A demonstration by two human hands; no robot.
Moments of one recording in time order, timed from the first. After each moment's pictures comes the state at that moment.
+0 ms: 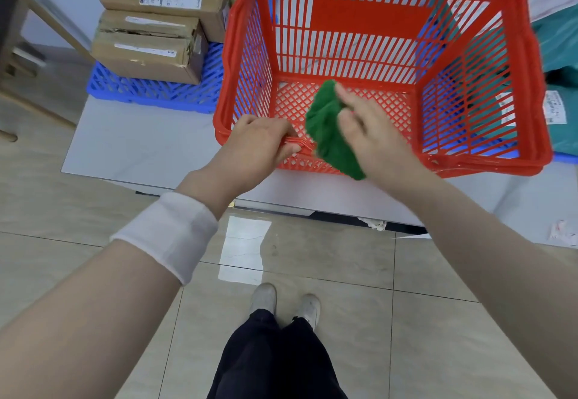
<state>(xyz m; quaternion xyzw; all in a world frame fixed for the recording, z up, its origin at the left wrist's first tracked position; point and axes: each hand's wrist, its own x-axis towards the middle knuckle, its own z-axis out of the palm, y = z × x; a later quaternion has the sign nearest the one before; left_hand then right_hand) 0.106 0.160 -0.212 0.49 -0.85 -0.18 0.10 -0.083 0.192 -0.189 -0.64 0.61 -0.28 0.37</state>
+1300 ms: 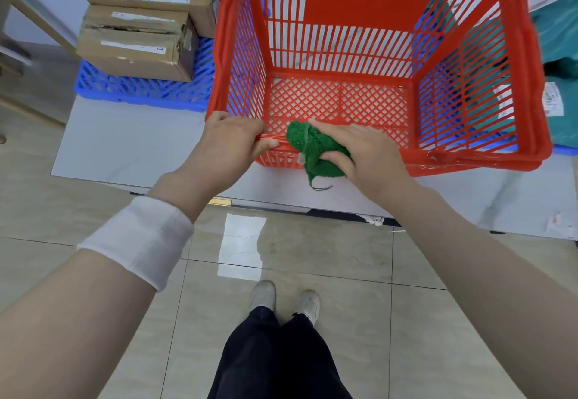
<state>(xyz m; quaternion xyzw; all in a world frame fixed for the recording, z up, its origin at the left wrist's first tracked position) 0.127 0.150 -0.220 0.49 -0.86 -0.13 0.08 -0.088 0.198 -0.217 -0.80 0.55 -0.20 0.14</state>
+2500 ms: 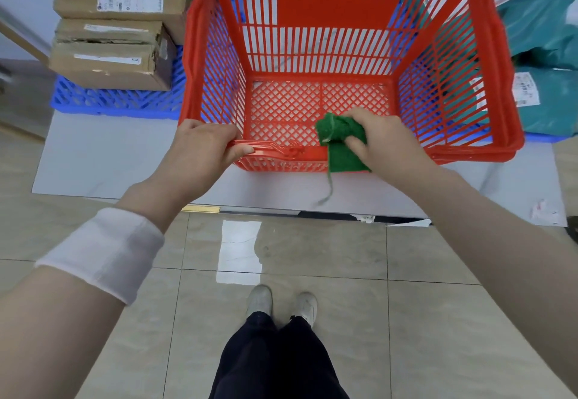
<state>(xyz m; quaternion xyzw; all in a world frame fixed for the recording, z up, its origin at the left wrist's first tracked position) 0.126 0.151 -0.213 0.49 -0.85 -0.14 0.09 -0.127 0.190 -0.192 -0.67 0.70 -0.10 0.24</state>
